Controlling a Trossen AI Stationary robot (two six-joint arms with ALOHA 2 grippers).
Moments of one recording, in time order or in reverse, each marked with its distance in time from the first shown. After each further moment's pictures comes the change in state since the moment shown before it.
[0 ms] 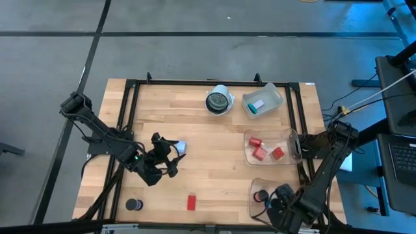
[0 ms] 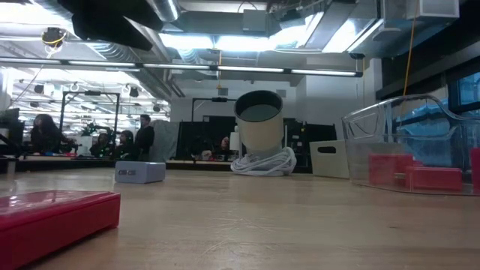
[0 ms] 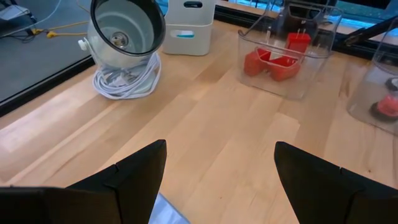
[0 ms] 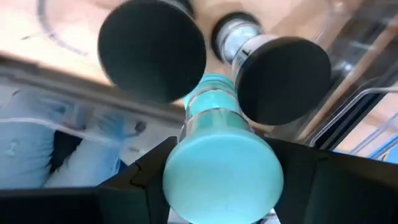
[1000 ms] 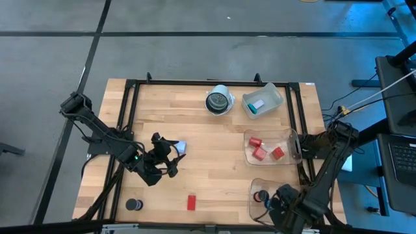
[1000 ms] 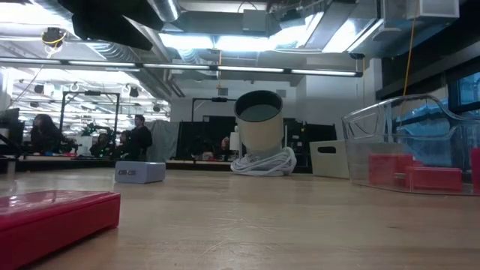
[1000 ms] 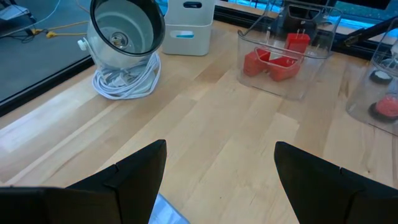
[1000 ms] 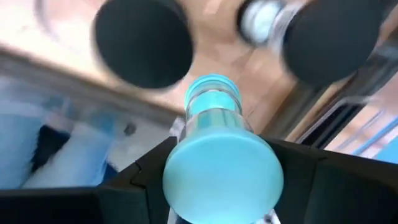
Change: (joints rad) left arm 0.000 0.000 0.000 0.002 0.000 0.001; right arm 0.012 0.001 0.031 -0.062 0.017 -0.061
